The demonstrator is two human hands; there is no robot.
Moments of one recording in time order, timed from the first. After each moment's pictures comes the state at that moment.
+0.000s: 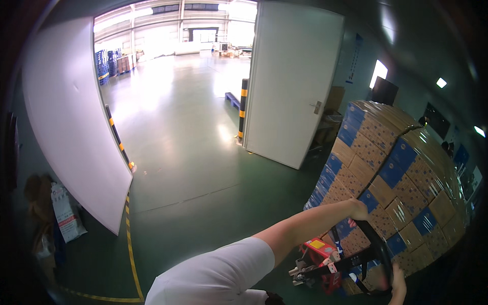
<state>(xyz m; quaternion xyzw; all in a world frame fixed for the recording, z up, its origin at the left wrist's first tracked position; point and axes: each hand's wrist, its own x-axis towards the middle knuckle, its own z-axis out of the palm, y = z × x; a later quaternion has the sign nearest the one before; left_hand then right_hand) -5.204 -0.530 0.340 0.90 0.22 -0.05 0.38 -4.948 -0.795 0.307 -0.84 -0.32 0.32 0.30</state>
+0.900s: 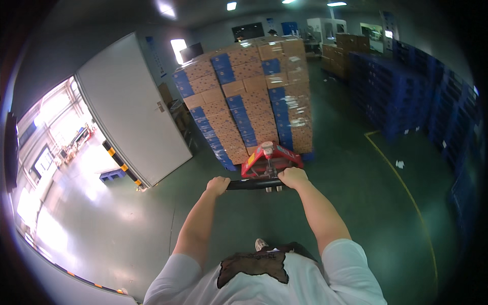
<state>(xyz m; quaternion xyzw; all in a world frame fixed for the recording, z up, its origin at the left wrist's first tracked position) -5.522 -0.703 0.215 0.96 0.25 -0.06 0.11 -5.340 -0.970 0.213 -0.91 -0.40 0.03 0.13</state>
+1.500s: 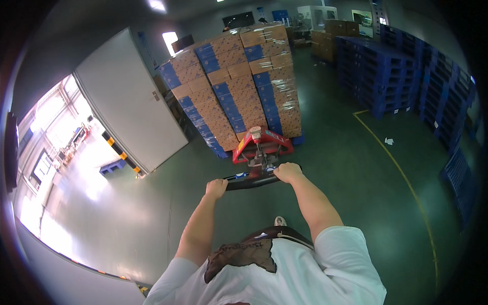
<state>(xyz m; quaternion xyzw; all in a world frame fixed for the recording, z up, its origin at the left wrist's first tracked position) -5.591 -0.796 0.191 0.96 0.27 -0.03 0.07 -5.397 -1.038 0.201 -0.91 -0.39 0.10 0.13</state>
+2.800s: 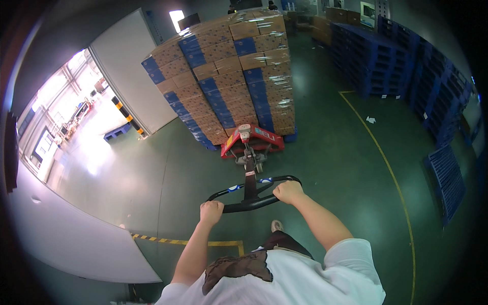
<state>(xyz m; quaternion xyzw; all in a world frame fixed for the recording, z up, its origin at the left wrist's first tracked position) -5.802 -1.009 0.074 0.96 0.22 0.15 0.07 -5.592 -1.247 0.081 -0.89 -0.44 0.00 0.14</state>
